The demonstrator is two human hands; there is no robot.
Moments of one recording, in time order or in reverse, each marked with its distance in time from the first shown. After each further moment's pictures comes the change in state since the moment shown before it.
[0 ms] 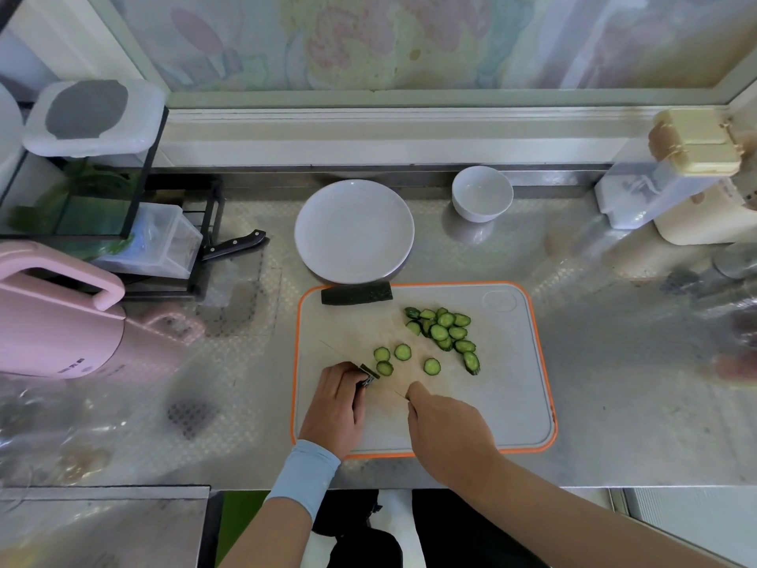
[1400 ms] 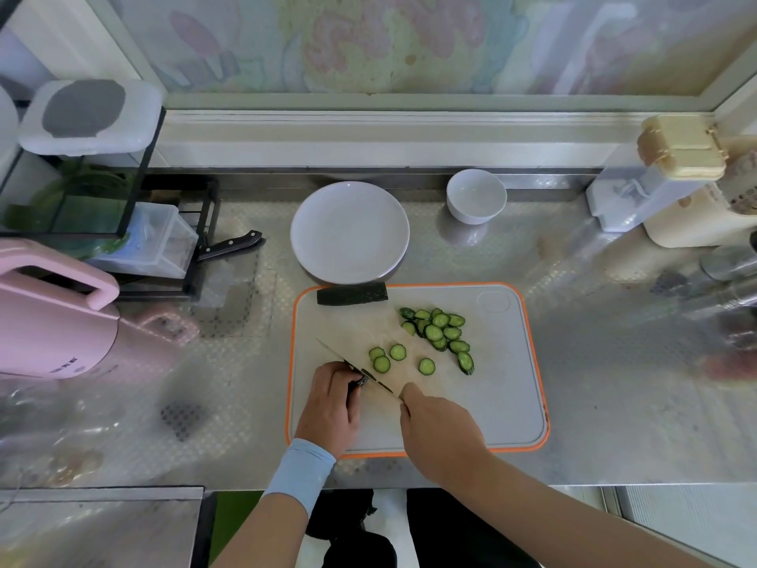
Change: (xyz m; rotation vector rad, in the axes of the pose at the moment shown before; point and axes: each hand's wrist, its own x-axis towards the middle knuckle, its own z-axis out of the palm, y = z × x) left_hand -0.004 -0.003 0.004 -0.034 0.027 -0.048; right_hand -0.001 -0.005 -0.001 0.118 -0.043 0.033
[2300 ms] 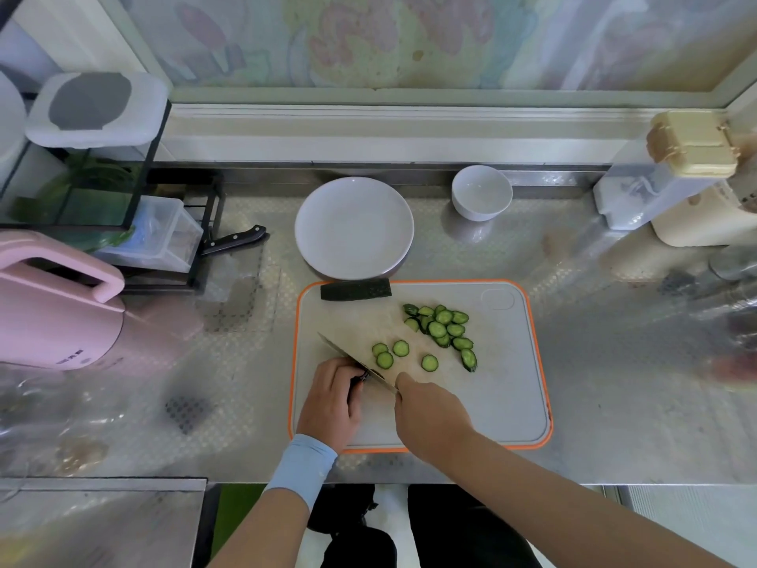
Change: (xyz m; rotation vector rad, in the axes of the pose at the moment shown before) left_hand 0.000 0.002 -0.003 0.009 -0.014 -0.032; right_hand 0.023 -0.003 0.006 -0.023 -0.069 0.022
